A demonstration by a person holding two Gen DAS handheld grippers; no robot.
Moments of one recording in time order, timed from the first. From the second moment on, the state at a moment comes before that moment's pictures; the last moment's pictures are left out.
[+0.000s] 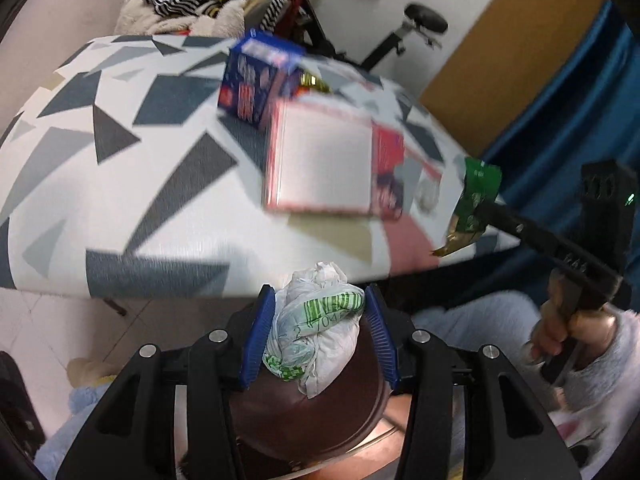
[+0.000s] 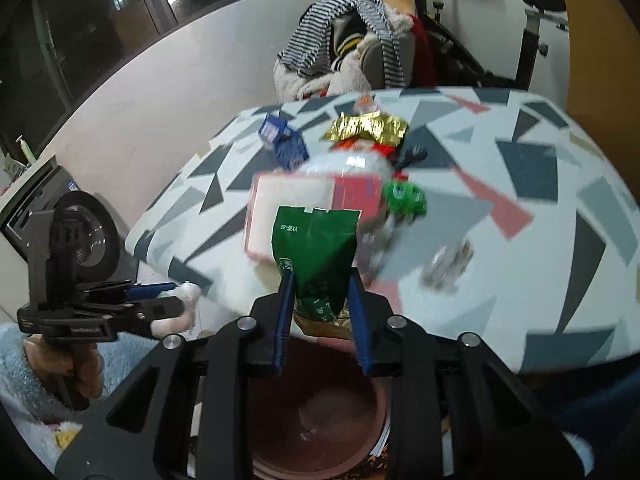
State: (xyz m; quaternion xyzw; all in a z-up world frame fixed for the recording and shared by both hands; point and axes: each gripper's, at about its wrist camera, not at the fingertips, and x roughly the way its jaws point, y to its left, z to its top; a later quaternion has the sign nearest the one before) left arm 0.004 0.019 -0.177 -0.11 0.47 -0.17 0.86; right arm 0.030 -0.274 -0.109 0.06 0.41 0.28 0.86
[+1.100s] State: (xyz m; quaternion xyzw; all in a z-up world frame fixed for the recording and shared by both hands) left arm -0.040 0.031 -0.219 -0.07 0.46 -0.08 0.88; right arm 0.002 -0.228 -0.244 0.00 0.58 0.26 0.78
